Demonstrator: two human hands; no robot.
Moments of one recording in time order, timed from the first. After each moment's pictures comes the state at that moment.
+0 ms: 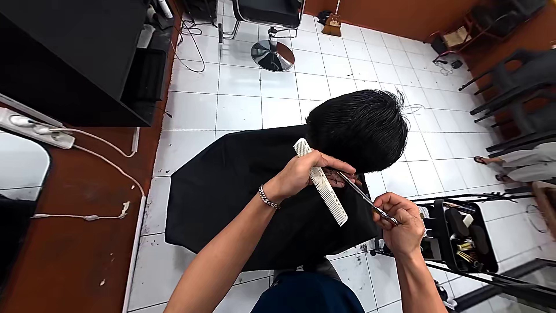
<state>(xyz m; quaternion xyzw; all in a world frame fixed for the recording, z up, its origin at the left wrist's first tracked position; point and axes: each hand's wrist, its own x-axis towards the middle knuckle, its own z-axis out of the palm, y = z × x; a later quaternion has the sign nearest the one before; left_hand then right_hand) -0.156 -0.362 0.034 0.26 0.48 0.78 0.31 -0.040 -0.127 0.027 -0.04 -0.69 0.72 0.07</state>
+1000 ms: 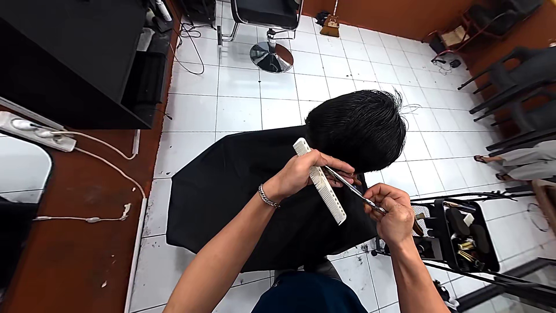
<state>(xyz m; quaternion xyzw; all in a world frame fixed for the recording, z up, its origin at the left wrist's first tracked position) -0.157 -0.362 0.036 0.25 0.48 0.78 0.31 -0.059 -0.149 0.042 -0.07 -0.73 0.67 0.06</state>
